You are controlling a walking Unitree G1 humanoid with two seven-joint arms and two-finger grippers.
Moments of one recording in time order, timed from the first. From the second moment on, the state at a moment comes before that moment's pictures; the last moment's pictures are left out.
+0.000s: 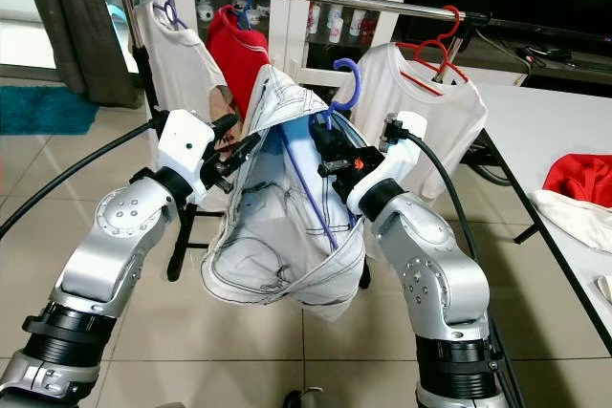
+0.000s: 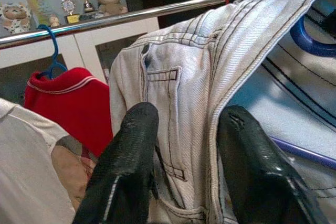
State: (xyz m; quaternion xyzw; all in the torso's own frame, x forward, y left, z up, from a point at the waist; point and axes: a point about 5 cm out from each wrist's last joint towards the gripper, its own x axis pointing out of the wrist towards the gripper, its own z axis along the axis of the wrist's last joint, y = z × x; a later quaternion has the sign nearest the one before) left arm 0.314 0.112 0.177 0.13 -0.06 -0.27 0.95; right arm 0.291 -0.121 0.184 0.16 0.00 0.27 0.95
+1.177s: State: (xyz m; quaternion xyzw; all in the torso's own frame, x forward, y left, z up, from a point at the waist) left arm 0.325 0.148 0.204 0.14 -0.08 -0.25 0.95; right arm 0.286 -0.126 0.175 0.05 0.03 0.30 0.95
